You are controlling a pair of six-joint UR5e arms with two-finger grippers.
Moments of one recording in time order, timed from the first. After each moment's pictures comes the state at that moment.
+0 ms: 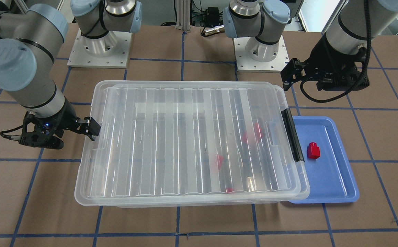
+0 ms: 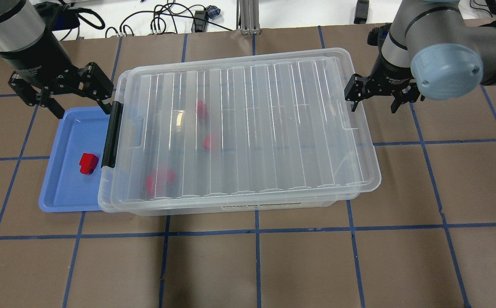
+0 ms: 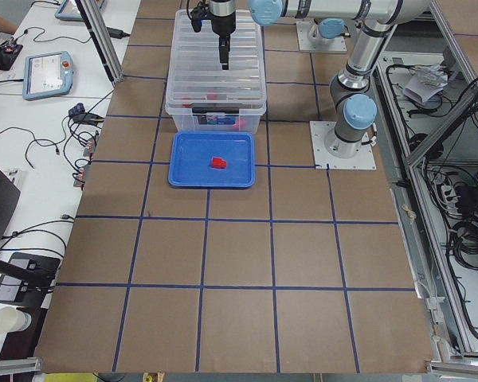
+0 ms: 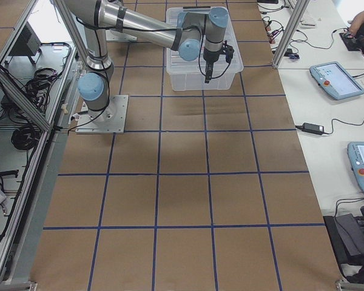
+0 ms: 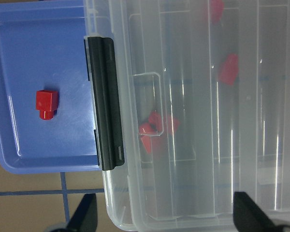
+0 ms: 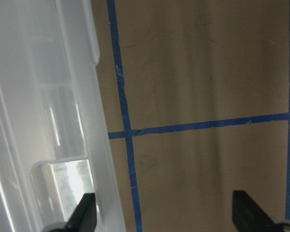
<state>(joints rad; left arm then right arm) -1.40 -1.59 -1.53 -1.74 1.57 0.10 1.49 -1.37 1.69 -1.86 -1.58 0.01</state>
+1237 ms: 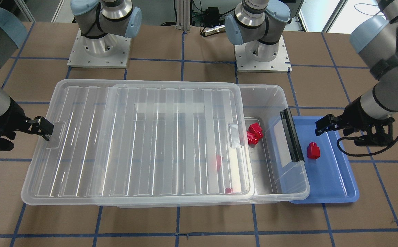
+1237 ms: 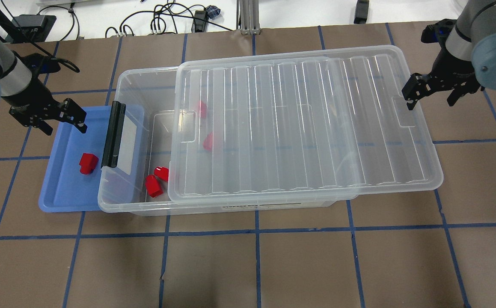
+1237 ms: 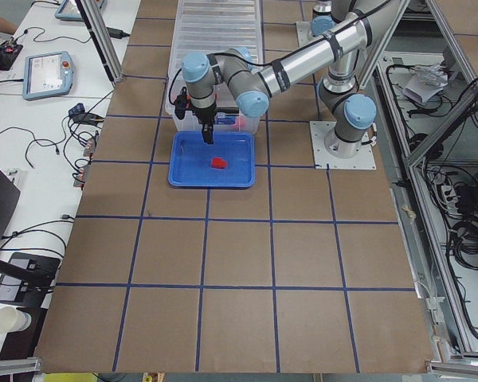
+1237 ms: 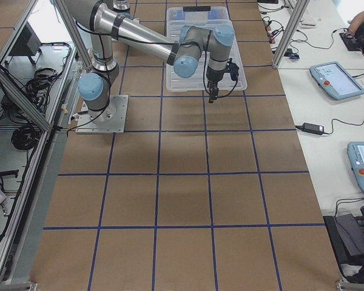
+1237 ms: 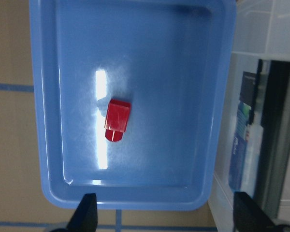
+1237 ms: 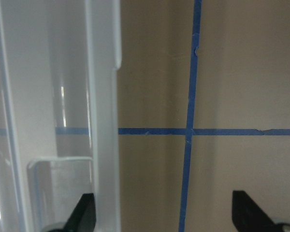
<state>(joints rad) -1.16 -1.80 -1.76 -1.23 1.56 0.46 1.28 -1.36 1.68 -1.86 -1.65 -0.33</state>
